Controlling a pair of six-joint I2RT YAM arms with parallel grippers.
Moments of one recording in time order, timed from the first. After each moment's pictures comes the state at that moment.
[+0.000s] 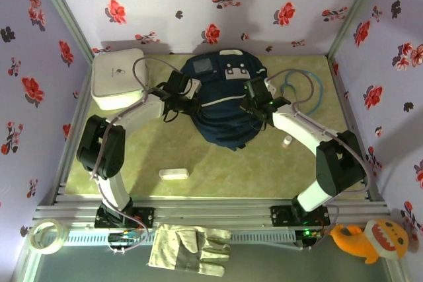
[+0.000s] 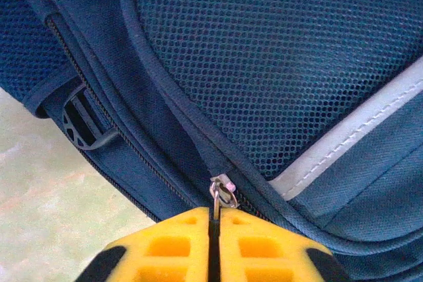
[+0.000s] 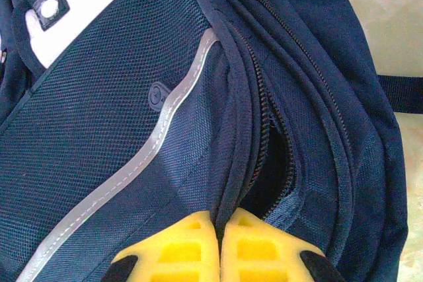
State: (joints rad) left arm -0.53 1.79 1.33 -0.47 0.14 -0.14; right arm 0.50 1.57 1.11 -0.42 0.21 0.97
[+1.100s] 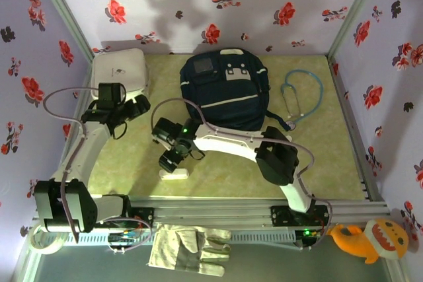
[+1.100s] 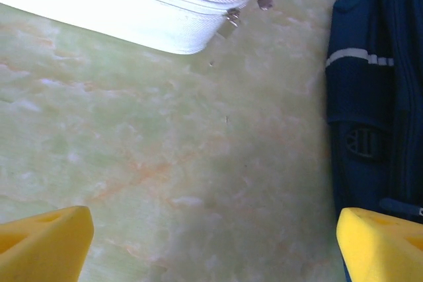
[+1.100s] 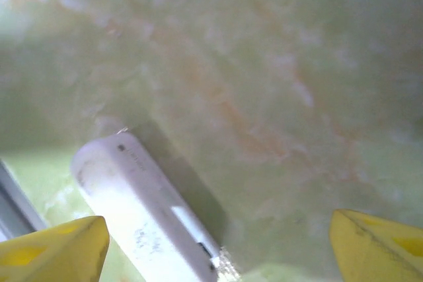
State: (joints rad) left arm -0.07 1.24 0.97 -0.58 0.05 -0.52; right arm 1.17 2.07 1.72 -0.86 -0.04 0.16
